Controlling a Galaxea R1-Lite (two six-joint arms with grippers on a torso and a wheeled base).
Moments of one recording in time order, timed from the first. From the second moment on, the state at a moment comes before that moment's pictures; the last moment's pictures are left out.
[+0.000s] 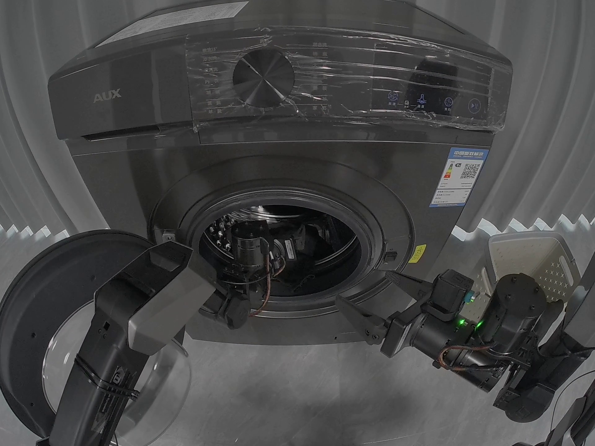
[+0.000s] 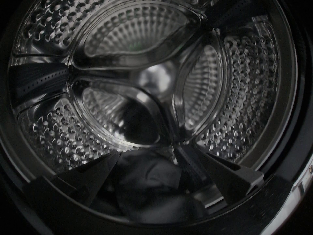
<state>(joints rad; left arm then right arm) -0.47 2.68 -1.61 -1.02 0.23 -0.22 0.78 1.89 -0.33 -1.55 -0.10 0.20</state>
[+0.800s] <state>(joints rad) -0.52 2.70 -1.47 -1.01 0.17 -0.21 0.78 1.89 -0.33 -1.55 -0.10 0.20</state>
